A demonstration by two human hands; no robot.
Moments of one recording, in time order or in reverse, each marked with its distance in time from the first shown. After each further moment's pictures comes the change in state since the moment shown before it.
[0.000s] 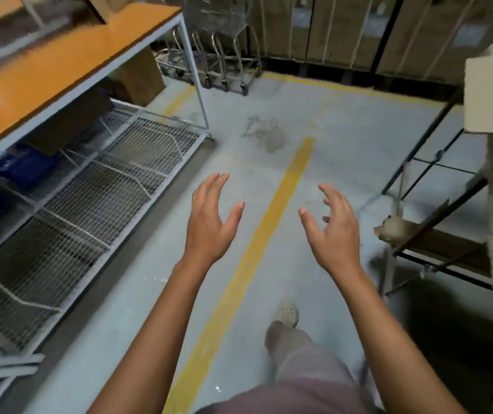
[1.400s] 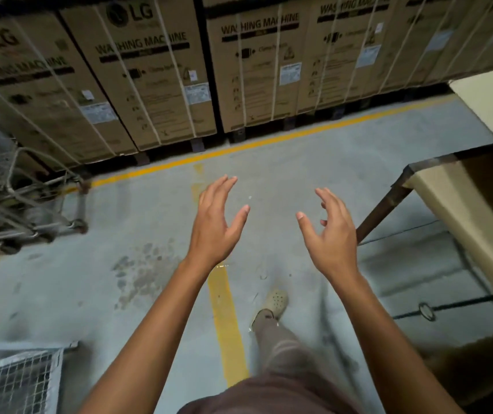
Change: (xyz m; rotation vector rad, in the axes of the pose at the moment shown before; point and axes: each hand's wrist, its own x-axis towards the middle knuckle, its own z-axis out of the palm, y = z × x) left_hand 0.884 0.043 0.540 -0.272 -0.534 0.524; right_hand 0.806 0.299 -0.020 -0.269 0.553 0.408
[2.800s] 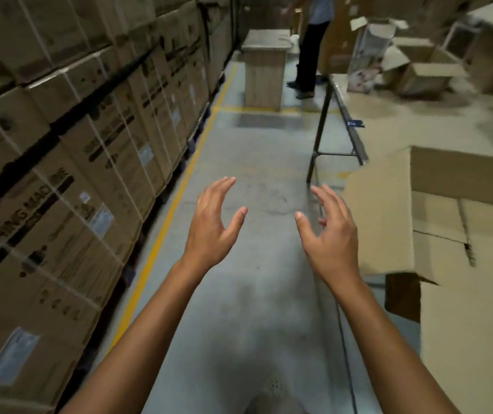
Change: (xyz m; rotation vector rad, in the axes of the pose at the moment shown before) left_hand 0.824 0.264 0.550 -0.570 -0.617 0.931; right_hand 0.686 0.263 -0.229 -0.379 1.031 0.465
